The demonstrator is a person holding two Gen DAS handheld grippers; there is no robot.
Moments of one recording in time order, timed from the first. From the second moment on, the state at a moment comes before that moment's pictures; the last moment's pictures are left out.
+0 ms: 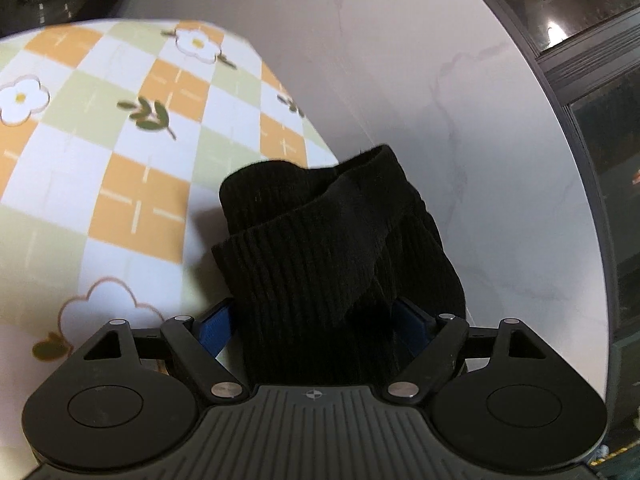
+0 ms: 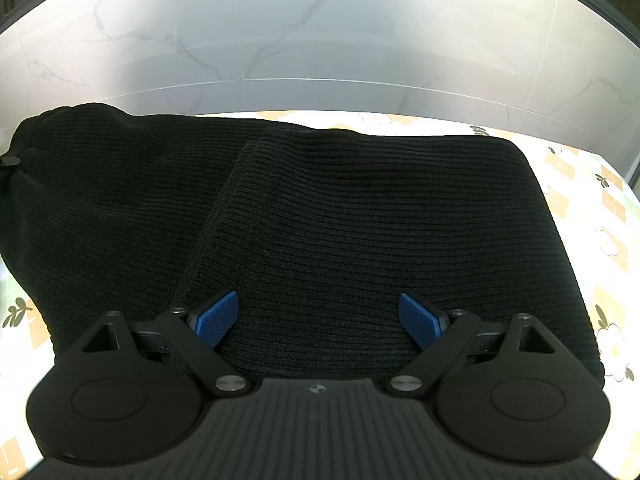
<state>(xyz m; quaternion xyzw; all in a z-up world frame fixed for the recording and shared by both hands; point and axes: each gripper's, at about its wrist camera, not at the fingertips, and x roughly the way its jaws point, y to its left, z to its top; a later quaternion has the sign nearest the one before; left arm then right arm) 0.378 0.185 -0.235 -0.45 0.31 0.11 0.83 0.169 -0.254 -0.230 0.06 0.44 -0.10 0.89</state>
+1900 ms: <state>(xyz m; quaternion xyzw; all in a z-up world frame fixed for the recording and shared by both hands) 0.313 -0.022 -0.075 -0.06 0.22 0.03 0.97 0.146 -0.354 -0.168 0.14 0.42 0.03 0.89</state>
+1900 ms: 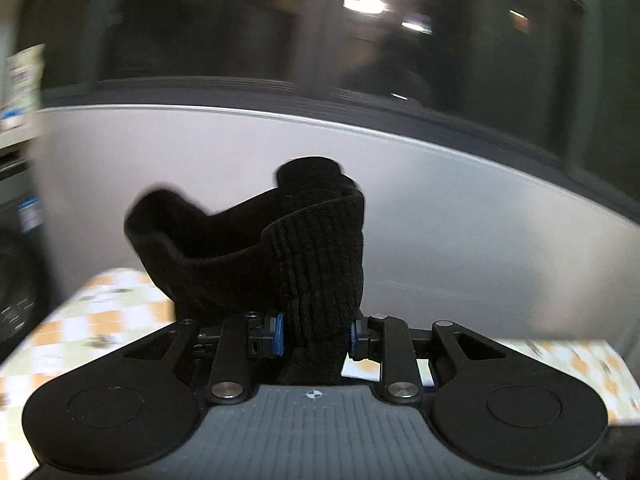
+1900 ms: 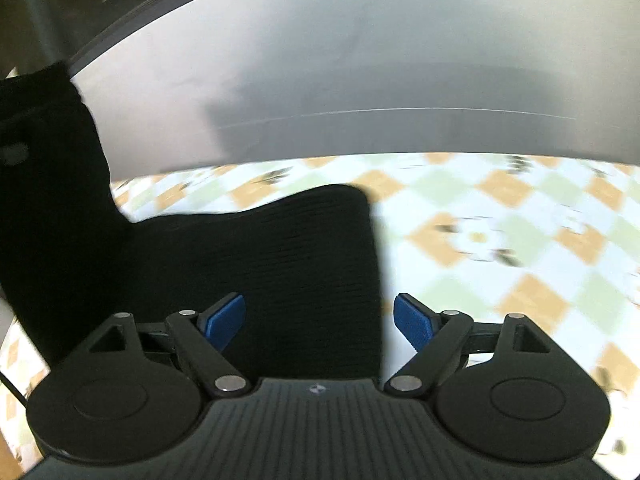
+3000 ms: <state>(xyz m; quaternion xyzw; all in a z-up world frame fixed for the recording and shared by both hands) 0.343 0.055 -0.176 -0.21 0.40 0.02 0.89 0.203 -0.292 -0.164 0.04 0.45 0.14 0.88</state>
